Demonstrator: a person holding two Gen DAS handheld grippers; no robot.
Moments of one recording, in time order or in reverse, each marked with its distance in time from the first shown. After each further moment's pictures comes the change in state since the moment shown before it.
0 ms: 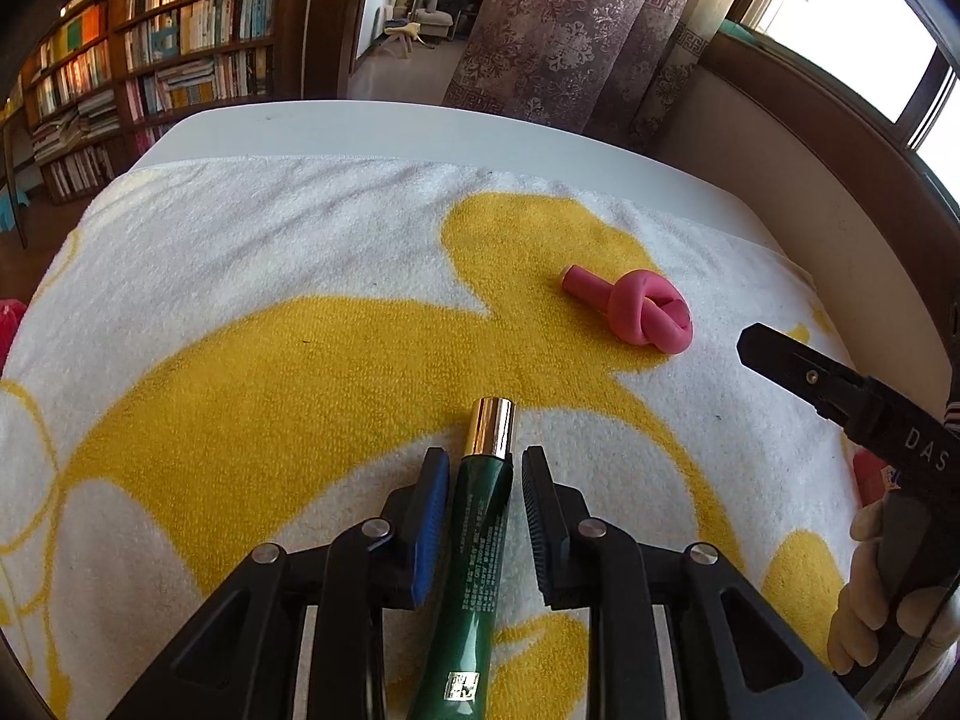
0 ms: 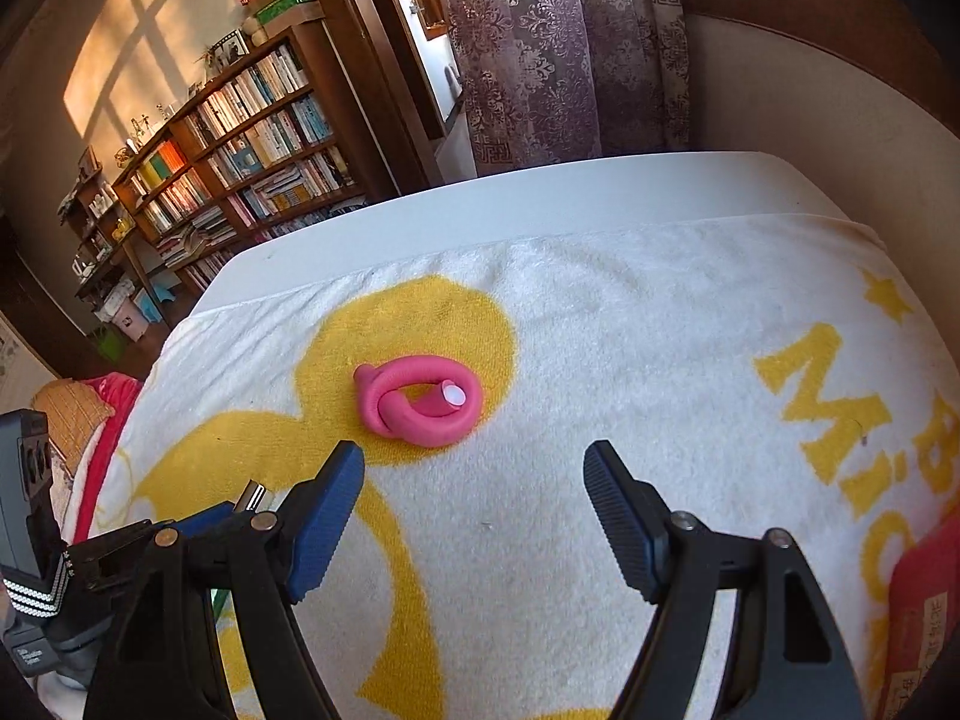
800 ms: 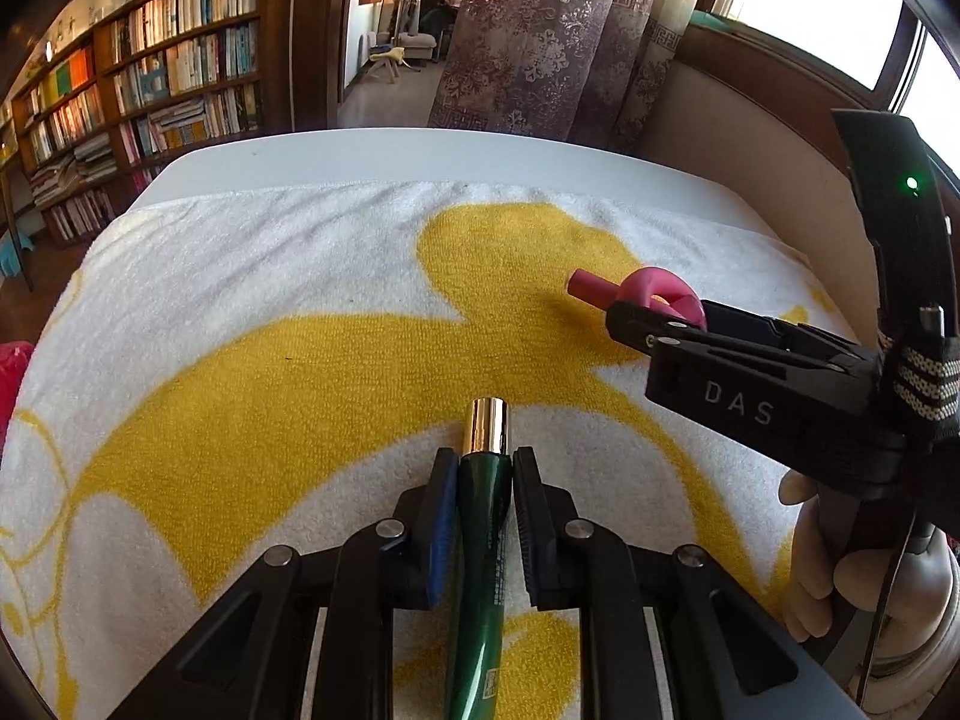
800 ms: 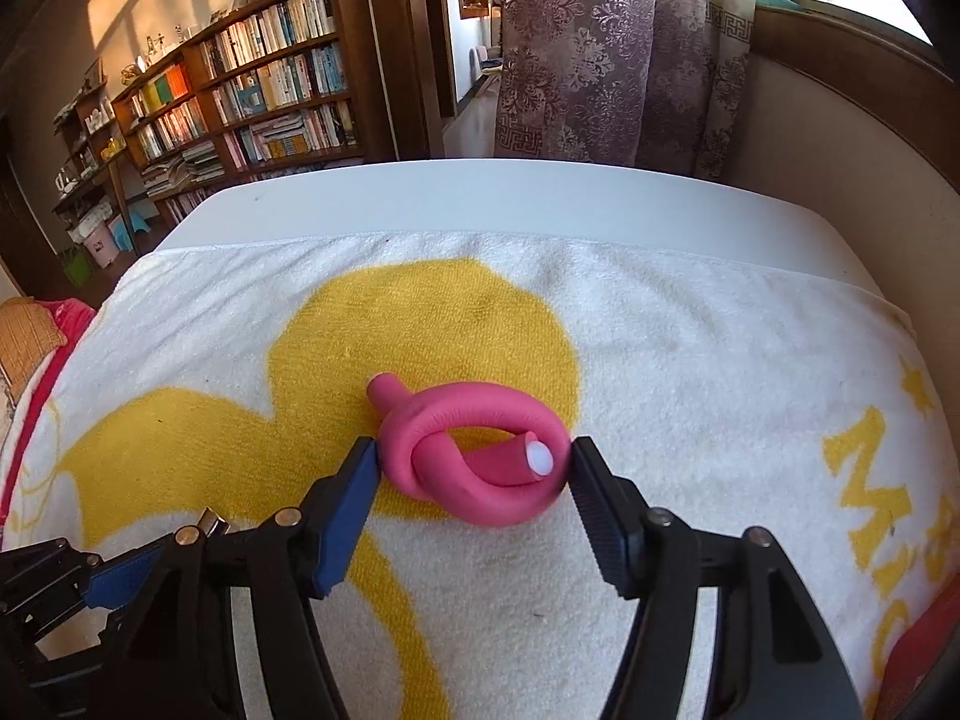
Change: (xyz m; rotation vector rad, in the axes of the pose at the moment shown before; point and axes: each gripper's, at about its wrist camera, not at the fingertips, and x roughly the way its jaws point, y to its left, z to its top) left arm -0.003 -0.018 -0.006 0.080 -0.054 0.042; right arm 0.046 0.037 0.004 -0.166 0.024 -0.114
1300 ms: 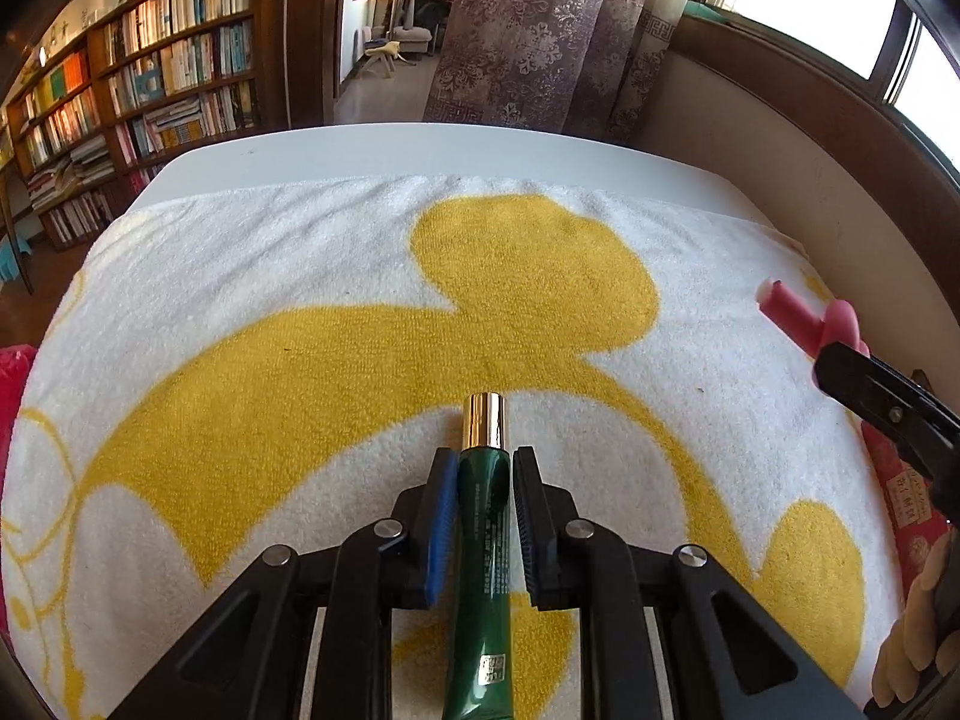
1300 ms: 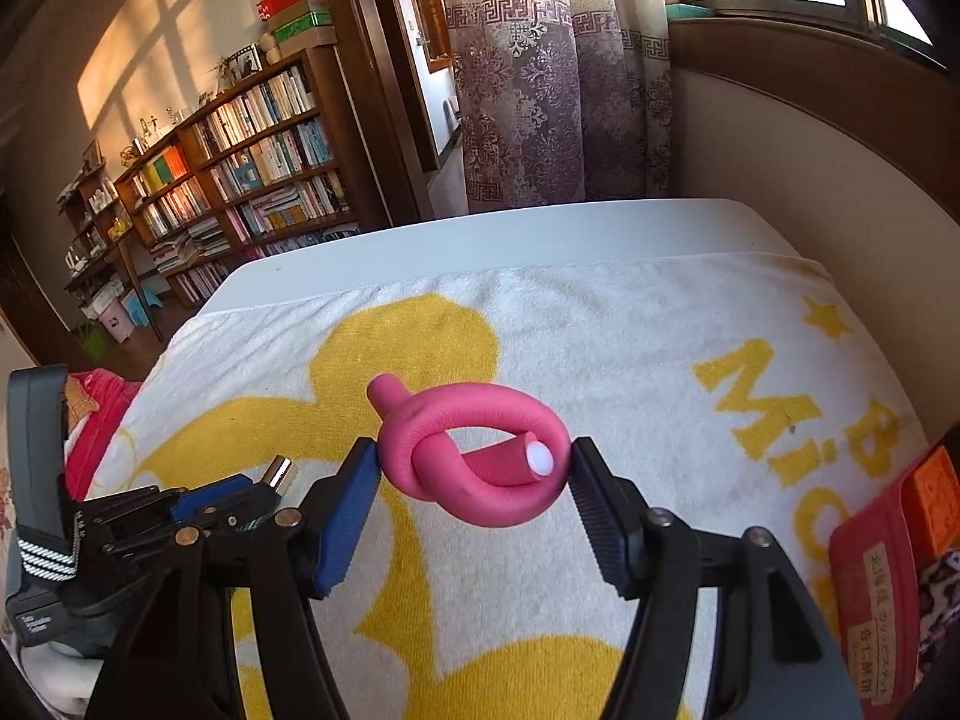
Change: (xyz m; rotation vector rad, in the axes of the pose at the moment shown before) left arm -0.001 -0.004 -0.003 0.021 0.032 0.003; right arm -0.099 -0.036 -0.040 0.124 -0.124 0.047
